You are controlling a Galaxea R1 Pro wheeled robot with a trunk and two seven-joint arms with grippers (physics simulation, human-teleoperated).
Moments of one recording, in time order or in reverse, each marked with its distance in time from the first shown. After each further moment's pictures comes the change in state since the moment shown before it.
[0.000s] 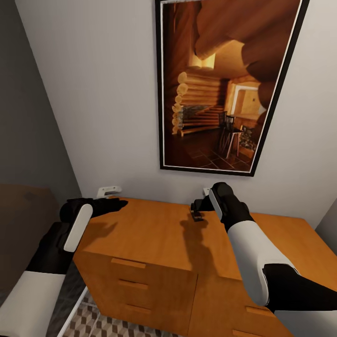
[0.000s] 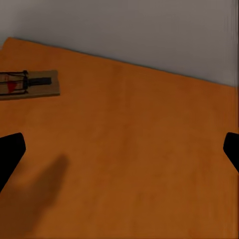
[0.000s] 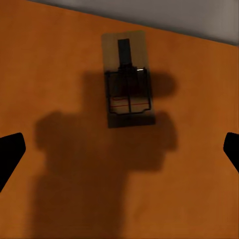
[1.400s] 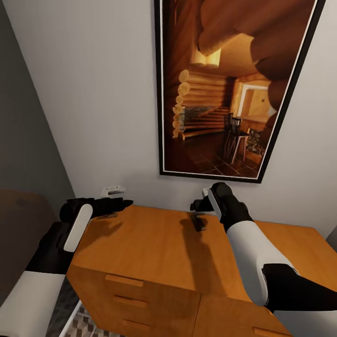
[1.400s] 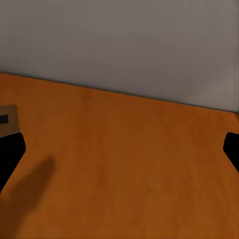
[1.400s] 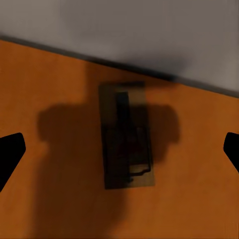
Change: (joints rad) left arm 0.000 0.000 0.000 0.000 -0.002 0.000 -0.120; right arm 0.000 0.006 0.000 0.005 0.000 0.000 -0.004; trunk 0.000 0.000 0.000
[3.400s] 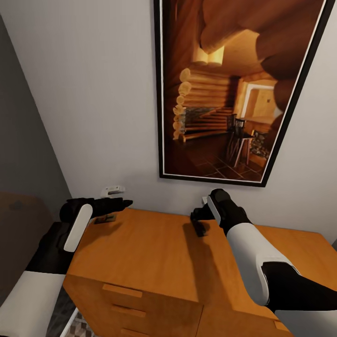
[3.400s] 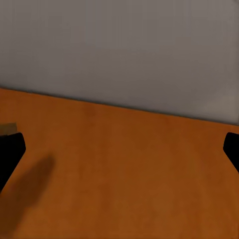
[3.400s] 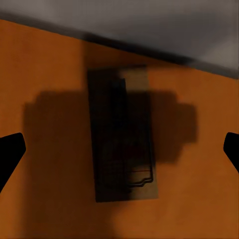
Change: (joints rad) left arm 0.000 0.000 0.001 0.000 -0.002 0.000 0.002; right arm 0.000 -0.008 -0.003 0.109 -0.002 0.000 -0.001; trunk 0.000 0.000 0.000
